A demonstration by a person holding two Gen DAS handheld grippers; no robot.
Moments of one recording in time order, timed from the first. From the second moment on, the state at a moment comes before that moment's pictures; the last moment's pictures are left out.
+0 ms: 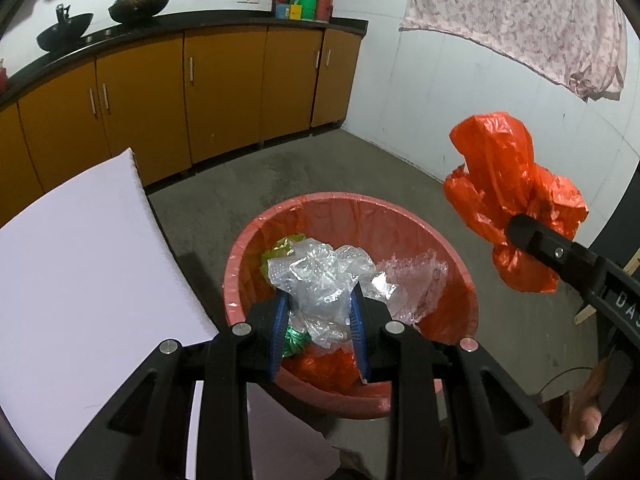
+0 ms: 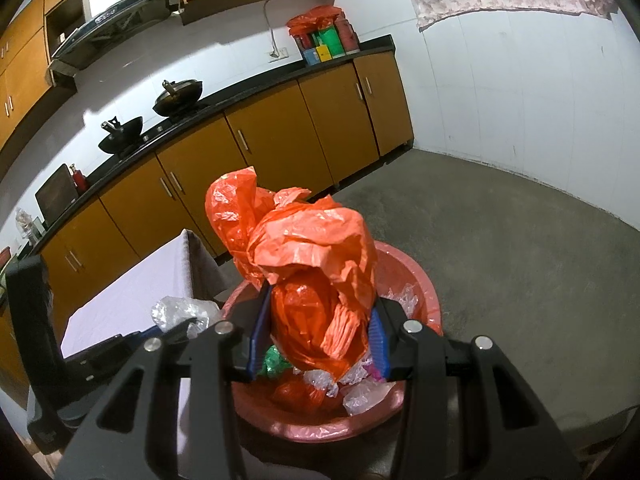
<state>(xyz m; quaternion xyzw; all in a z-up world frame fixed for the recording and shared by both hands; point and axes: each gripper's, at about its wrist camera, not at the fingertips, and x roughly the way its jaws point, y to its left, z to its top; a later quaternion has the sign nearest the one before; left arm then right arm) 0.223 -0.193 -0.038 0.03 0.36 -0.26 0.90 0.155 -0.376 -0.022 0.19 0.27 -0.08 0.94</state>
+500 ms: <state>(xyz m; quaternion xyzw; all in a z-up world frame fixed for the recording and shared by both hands) 0.243 -0.202 -0.065 0.02 0.39 -0.27 0.88 0.173 -0.387 -0.034 0.21 0.26 -0.09 0.94</state>
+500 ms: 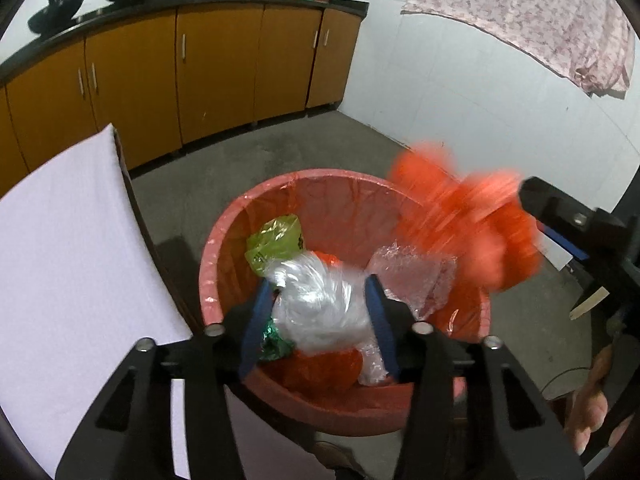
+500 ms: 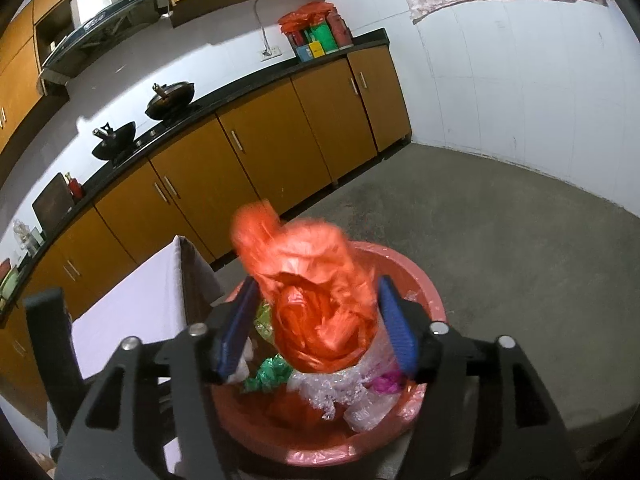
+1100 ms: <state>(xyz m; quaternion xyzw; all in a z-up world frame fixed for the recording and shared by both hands) 0.177 -0.123 -0.018 0.01 0.29 -0.20 0.94 0.095 -0.342 -0.001 0.08 0.16 -0.17 0.97</state>
